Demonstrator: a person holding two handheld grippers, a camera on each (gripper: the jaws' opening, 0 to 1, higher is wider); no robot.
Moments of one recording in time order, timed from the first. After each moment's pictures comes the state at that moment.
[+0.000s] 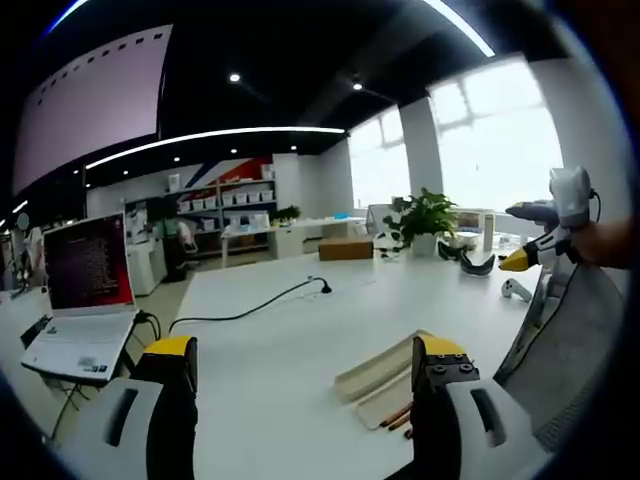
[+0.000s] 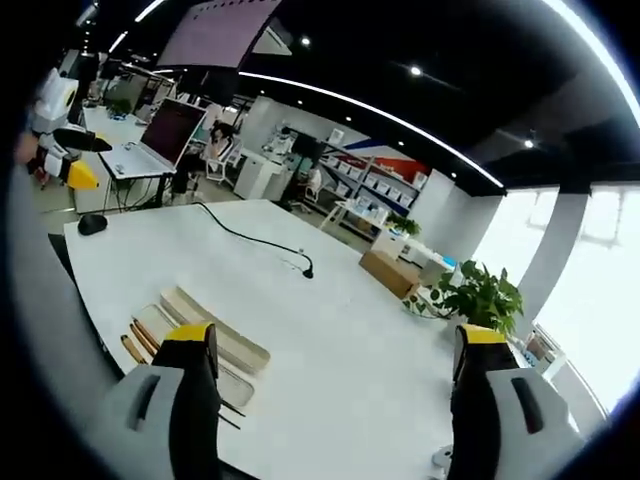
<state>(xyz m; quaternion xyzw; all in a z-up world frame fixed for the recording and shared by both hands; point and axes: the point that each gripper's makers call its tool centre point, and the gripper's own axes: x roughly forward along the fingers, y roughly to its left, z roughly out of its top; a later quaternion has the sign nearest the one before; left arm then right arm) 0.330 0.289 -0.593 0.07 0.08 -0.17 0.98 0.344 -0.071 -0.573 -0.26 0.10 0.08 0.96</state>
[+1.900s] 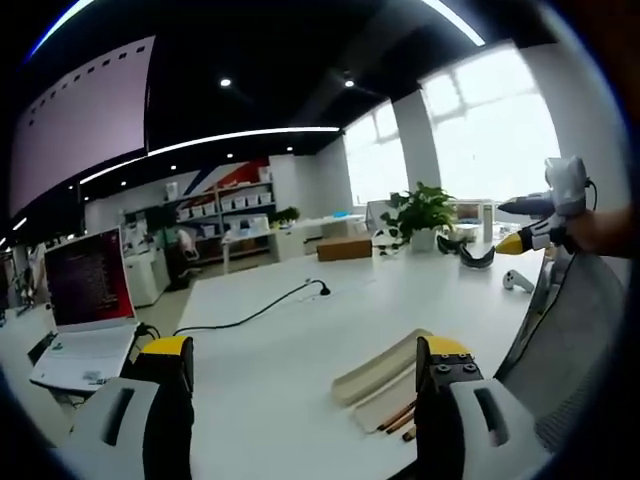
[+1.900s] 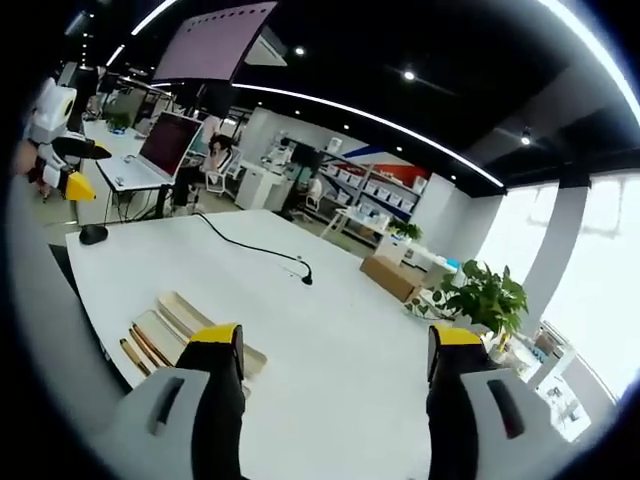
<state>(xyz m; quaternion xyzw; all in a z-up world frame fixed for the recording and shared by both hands) 0.326 0.263 -0.585 0.11 0.07 -0.17 0.98 0.346 -0.087 -0.574 -0.23 0.10 0.09 0.96</state>
